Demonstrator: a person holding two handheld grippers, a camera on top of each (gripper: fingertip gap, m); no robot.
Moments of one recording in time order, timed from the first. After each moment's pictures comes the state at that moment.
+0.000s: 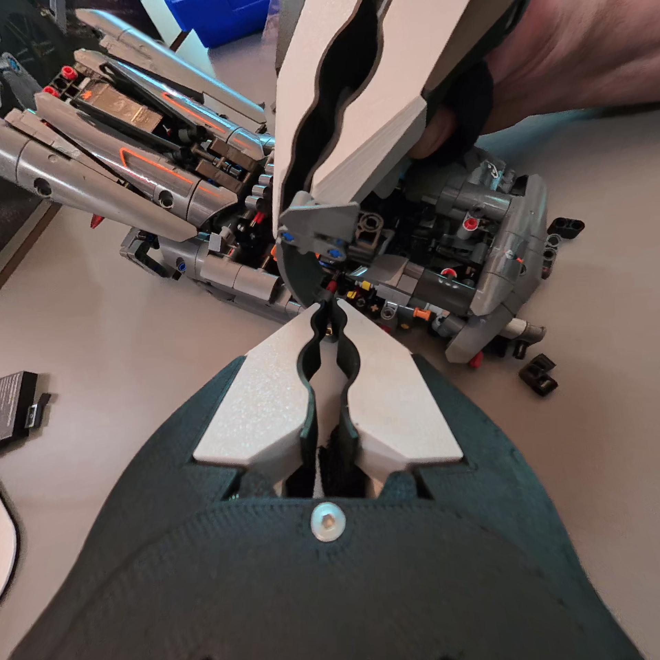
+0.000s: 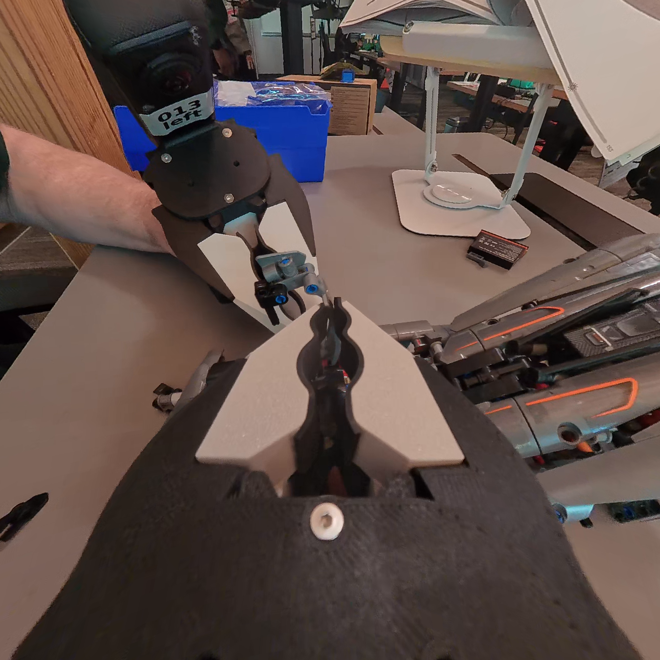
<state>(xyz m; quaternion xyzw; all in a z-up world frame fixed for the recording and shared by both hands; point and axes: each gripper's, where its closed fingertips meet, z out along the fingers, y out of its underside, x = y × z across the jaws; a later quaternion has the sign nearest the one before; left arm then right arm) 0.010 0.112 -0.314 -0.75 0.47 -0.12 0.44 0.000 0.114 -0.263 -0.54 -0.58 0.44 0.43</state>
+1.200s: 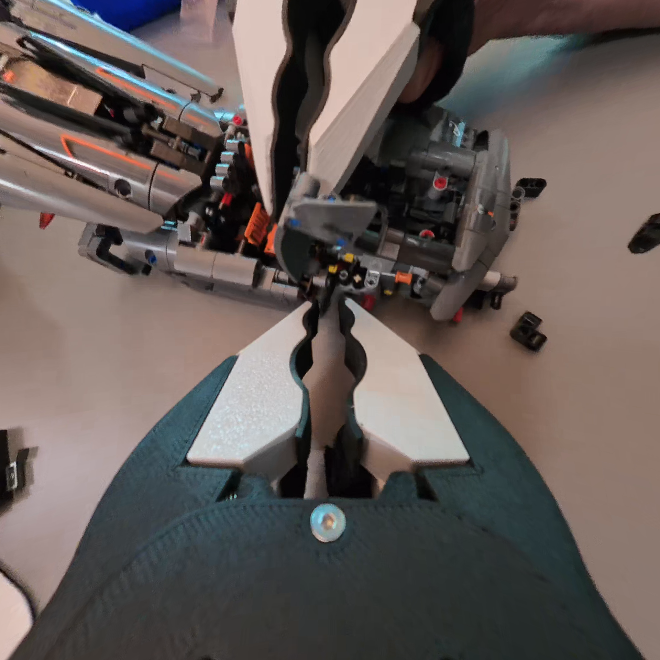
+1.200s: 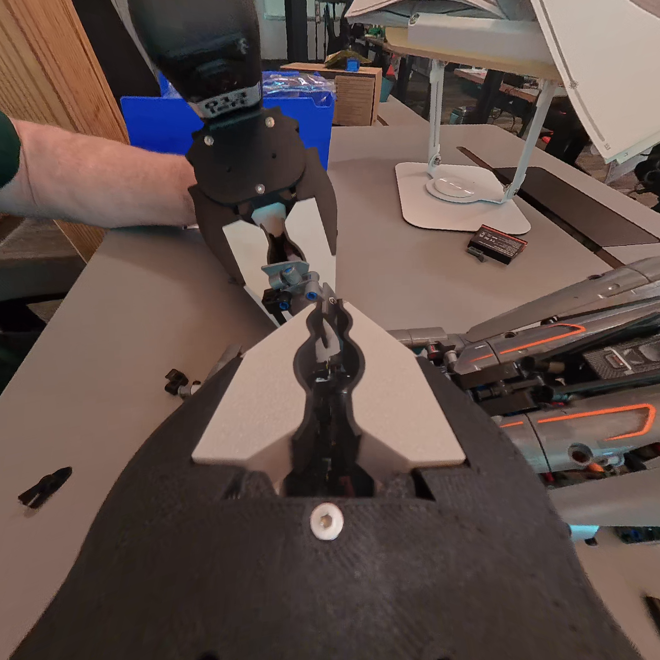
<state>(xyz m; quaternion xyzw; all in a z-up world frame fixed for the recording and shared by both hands) 0.011 0.106 -0.319 -0.73 0.55 -0.16 0.39 0.011 0.112 -0.260 -0.54 -0.59 0.43 0.42</state>
